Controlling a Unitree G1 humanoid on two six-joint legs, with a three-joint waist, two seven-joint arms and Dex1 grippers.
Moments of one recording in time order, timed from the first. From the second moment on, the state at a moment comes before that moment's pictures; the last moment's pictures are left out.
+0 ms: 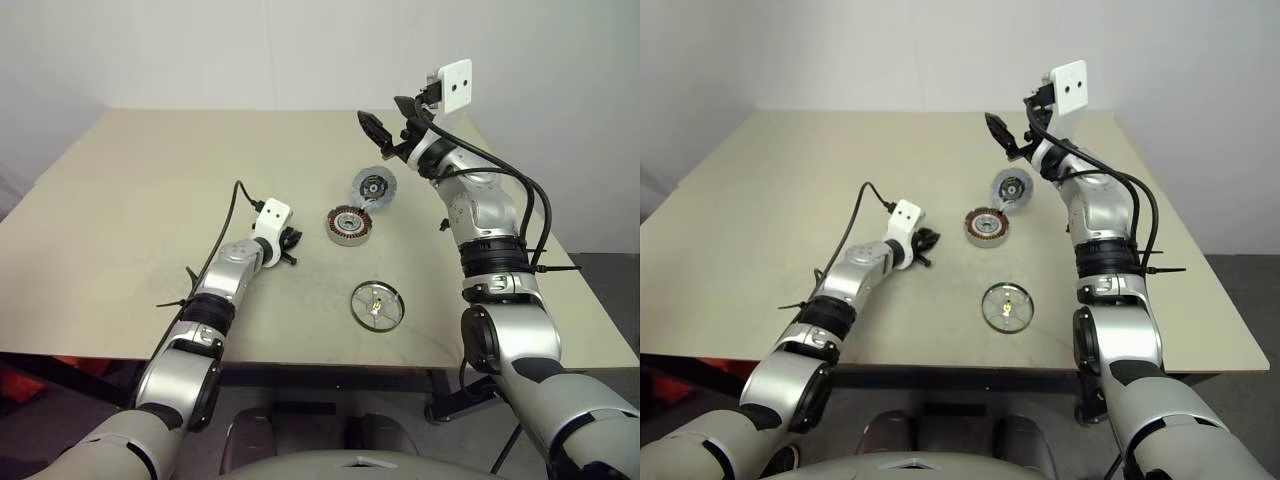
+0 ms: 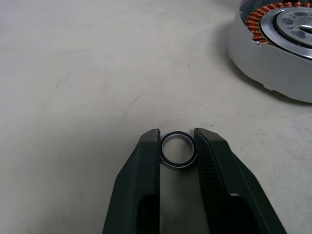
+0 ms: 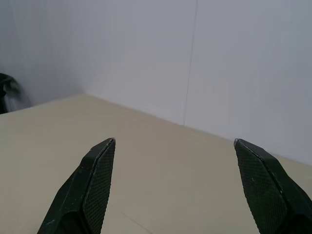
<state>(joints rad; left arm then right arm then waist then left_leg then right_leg) -0.67 0.14 -0.08 0.68 -0.02 0.28 -0.45 -0.94 -0.28 -0.13 0.53 0.23 0.16 0.57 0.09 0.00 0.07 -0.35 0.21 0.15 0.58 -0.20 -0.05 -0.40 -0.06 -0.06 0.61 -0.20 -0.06</state>
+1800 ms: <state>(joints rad) -0.55 0.16 -0.02 0.50 -0.10 0.32 -0.38 -0.95 -0.43 0.34 0.94 -0.12 -0.15 1.18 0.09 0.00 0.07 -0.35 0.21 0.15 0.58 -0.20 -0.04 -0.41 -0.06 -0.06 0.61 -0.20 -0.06</state>
